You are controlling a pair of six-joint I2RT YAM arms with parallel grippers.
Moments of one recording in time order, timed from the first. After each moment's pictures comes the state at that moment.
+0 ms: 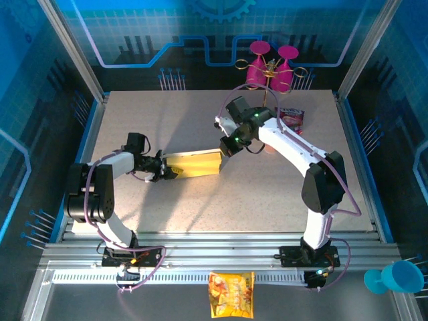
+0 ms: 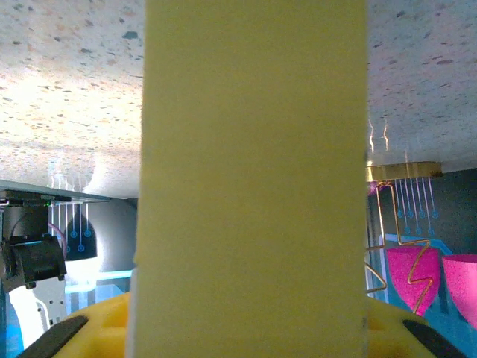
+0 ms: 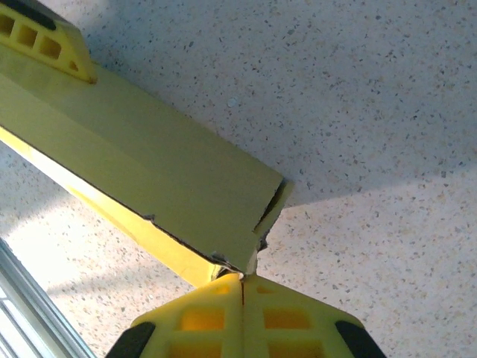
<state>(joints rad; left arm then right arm) 0.04 1.66 0.84 -0.38 0.98 -1.91 0.57 1.87 1.69 -0.99 -0.29 0.00</state>
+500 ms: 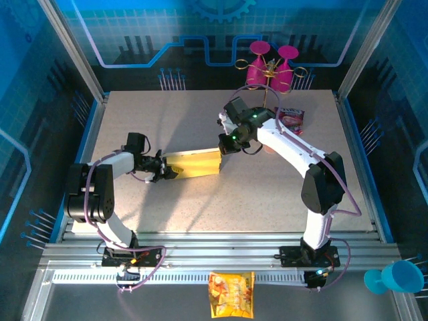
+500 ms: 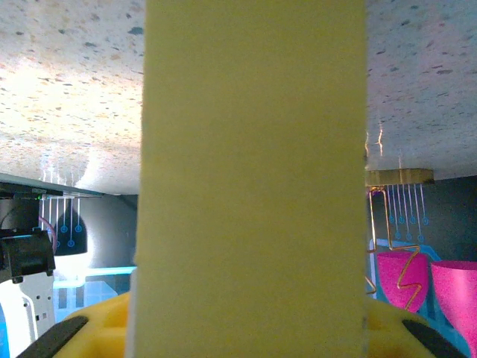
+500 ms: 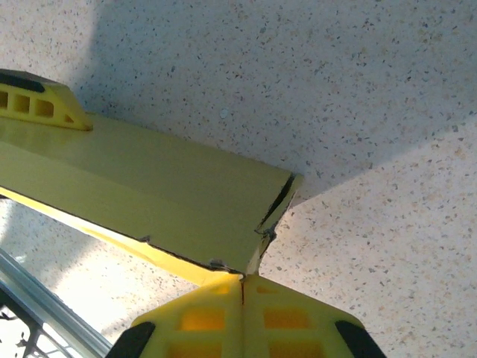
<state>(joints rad) 0.04 1.66 0.84 -0.37 0.98 -1.95 0.59 1.86 1.69 -0.97 -0.26 0.28</state>
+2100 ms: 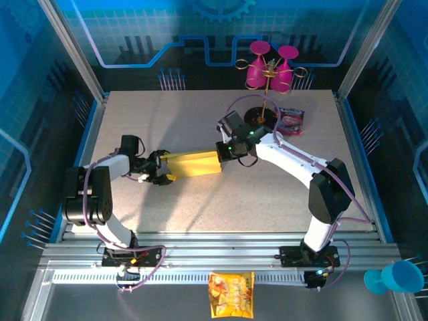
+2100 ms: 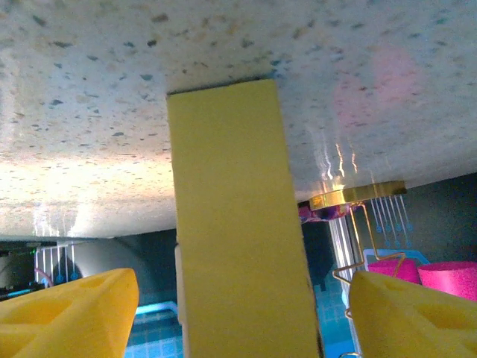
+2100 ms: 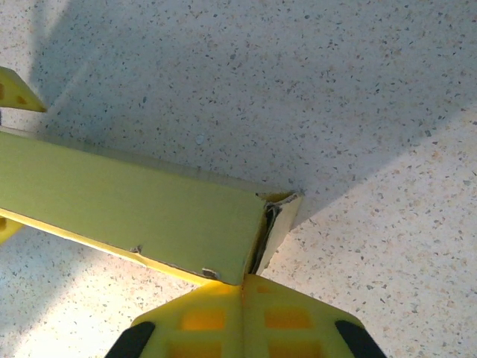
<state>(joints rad) 0.10 1.62 0.80 -0.35 0.89 -1.82 0.68 1.76 1.47 -0.74 -0.06 0.40</state>
